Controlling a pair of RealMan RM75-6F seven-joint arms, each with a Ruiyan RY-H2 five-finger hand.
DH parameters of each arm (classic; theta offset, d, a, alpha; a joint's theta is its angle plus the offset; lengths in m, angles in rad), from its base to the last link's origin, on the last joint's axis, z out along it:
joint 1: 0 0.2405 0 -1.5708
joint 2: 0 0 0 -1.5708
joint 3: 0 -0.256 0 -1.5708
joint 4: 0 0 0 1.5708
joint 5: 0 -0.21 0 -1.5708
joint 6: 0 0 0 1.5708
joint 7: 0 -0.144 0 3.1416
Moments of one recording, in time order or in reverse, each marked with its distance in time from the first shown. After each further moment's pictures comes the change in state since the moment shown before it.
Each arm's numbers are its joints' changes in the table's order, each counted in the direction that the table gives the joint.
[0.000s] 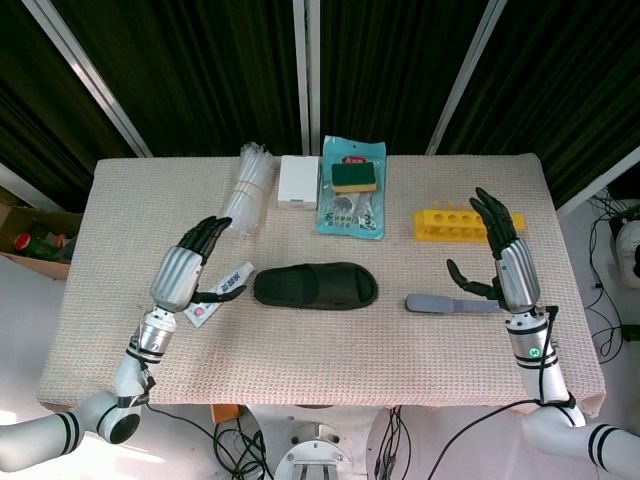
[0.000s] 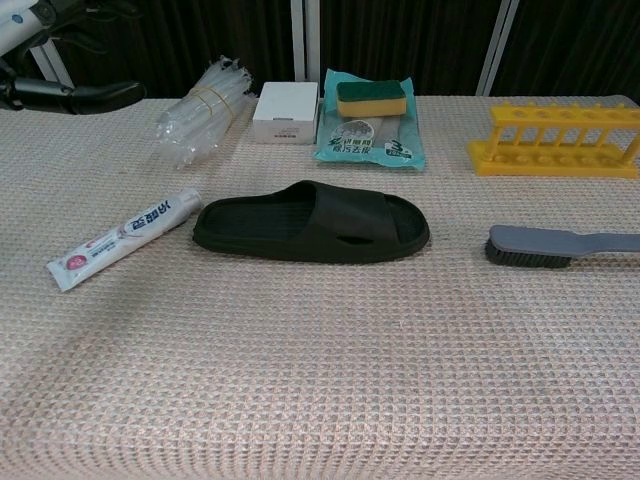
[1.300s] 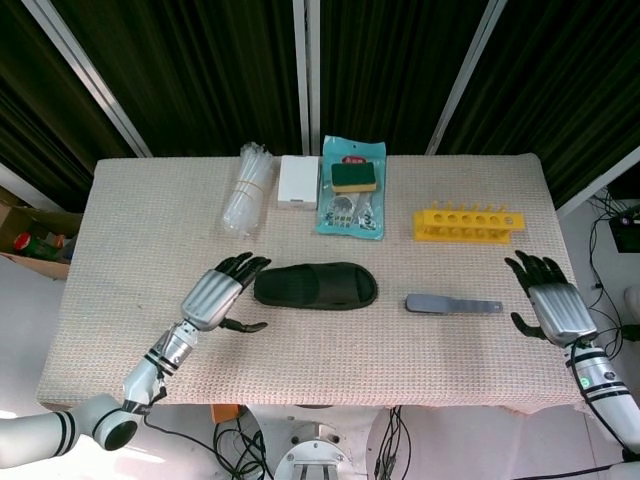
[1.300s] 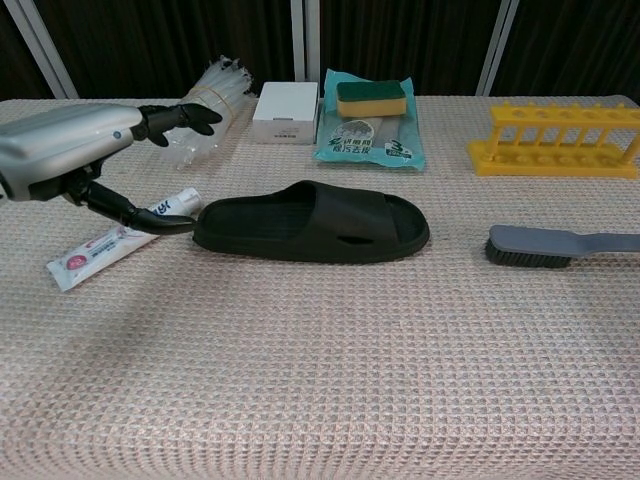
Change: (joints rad) left arm -0.064 0.044 -0.099 0.103 0.032 0.247 -0.260; right arm -0.086 0.435 0.230 0.303 -0.302 0.453 0.609
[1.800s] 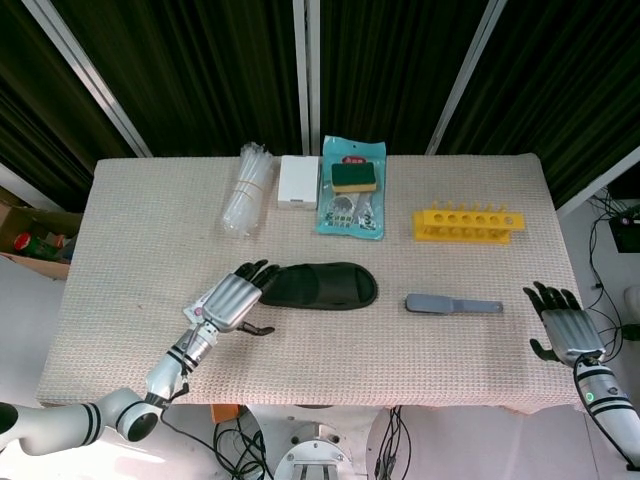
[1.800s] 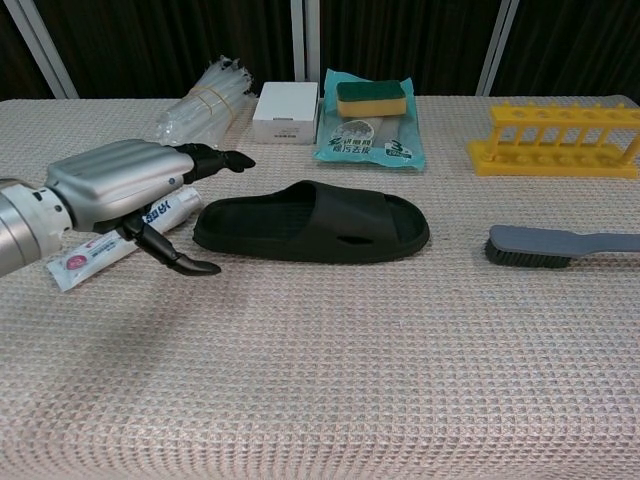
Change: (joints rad) left arm -0.059 -0.118 0.016 -0.123 0.051 0.086 -0.165; right arm -0.042 -0.113 0.027 -0.165 -0.049 0.062 0.019
